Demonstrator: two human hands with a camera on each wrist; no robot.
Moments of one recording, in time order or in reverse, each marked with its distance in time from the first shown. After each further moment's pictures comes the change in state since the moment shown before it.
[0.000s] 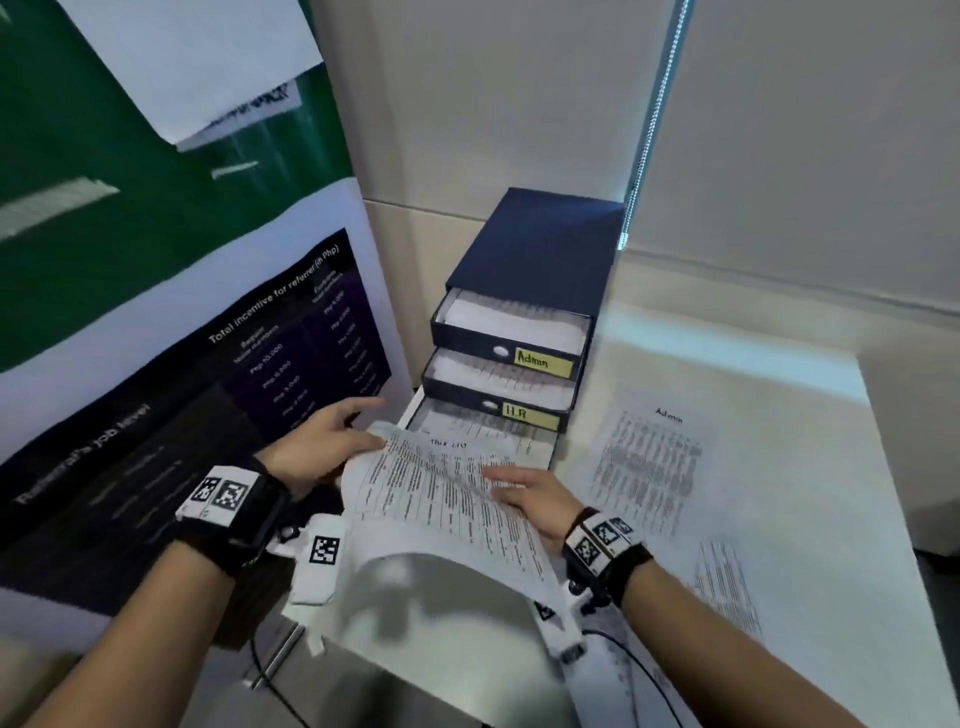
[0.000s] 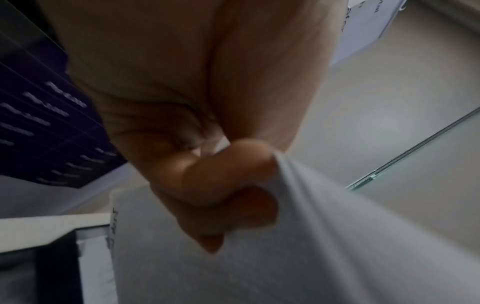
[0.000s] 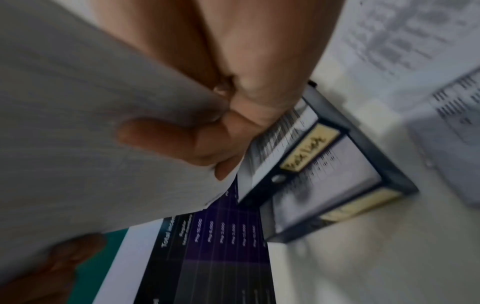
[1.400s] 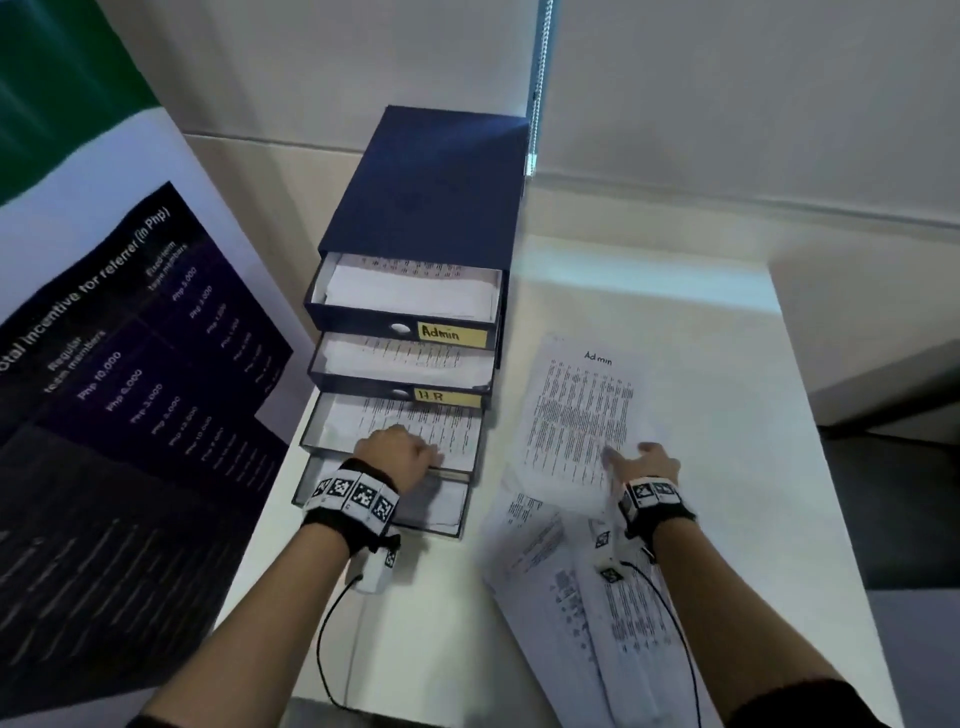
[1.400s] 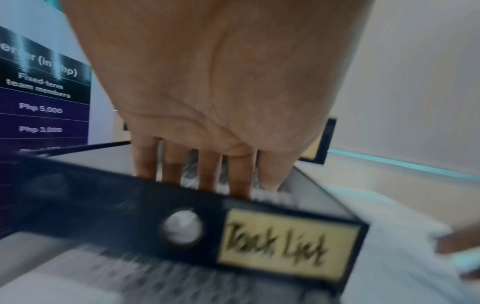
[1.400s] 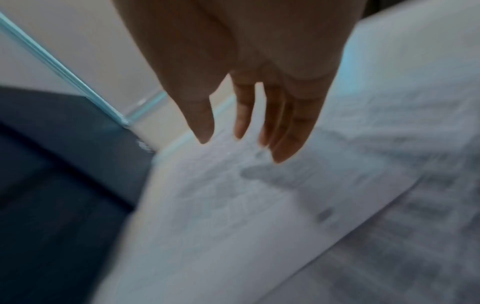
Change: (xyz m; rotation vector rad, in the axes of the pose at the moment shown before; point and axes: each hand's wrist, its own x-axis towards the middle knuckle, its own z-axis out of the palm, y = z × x) left_hand 0.149 -0.035 0.160 1.099 -0.191 0.151; right_hand 0.007 0.129 -0.186 -0.140 0.921 0.674
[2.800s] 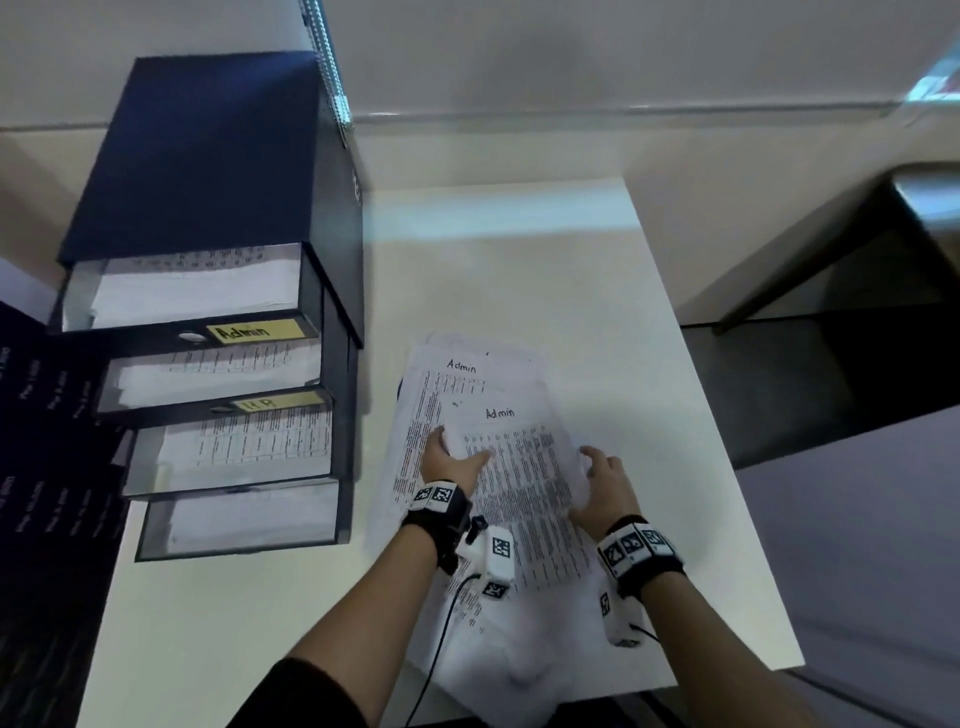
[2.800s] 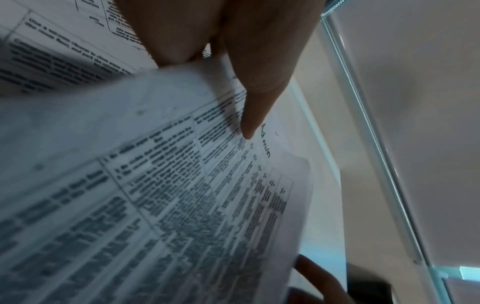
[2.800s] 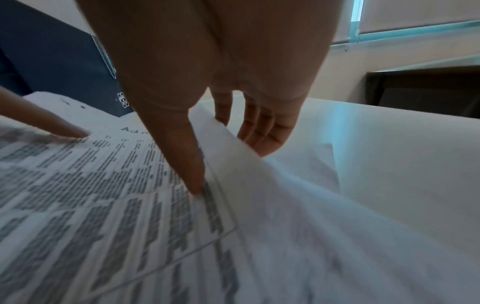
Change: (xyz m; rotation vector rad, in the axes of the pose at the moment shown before) left_hand 0.035 0.225 0.131 -1.076 -0.002 -0.339; right_hand 0.013 0.163 -0.050 -0.225 -0.086 -0.305
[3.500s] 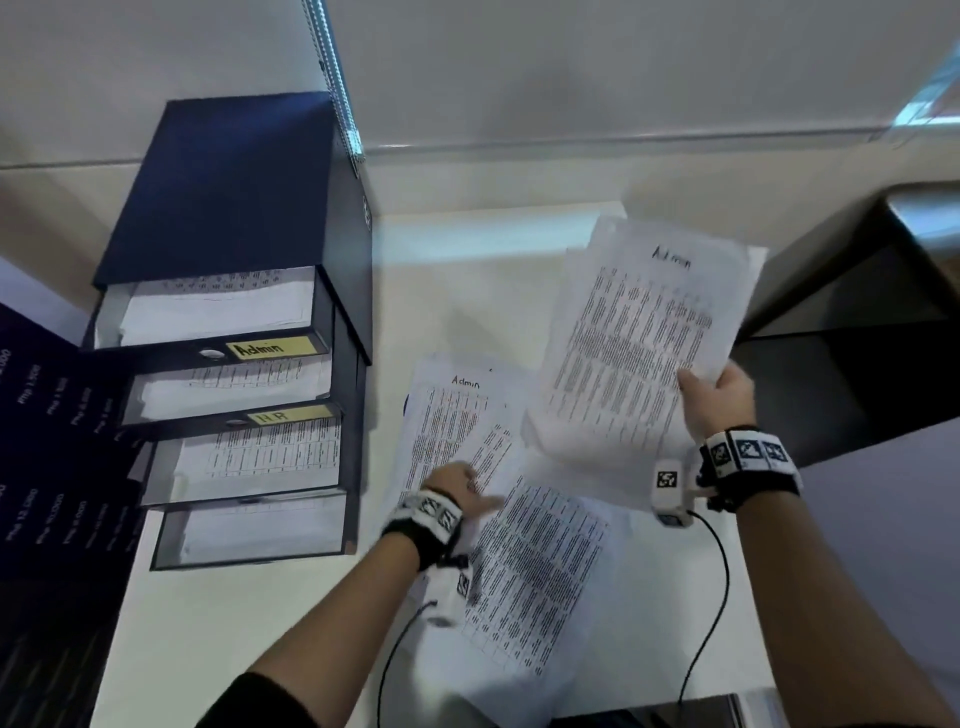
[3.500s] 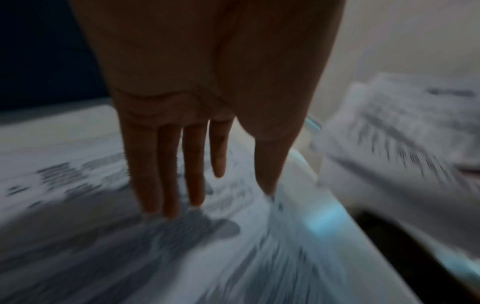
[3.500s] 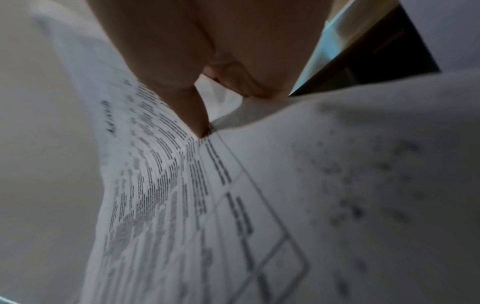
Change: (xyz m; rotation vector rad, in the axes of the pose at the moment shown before) left_hand -0.015 0.018 -0.028 0.826 -0.347 0.131; right_hand 0.043 -0.012 -0.163 0.729 0.539 0.045
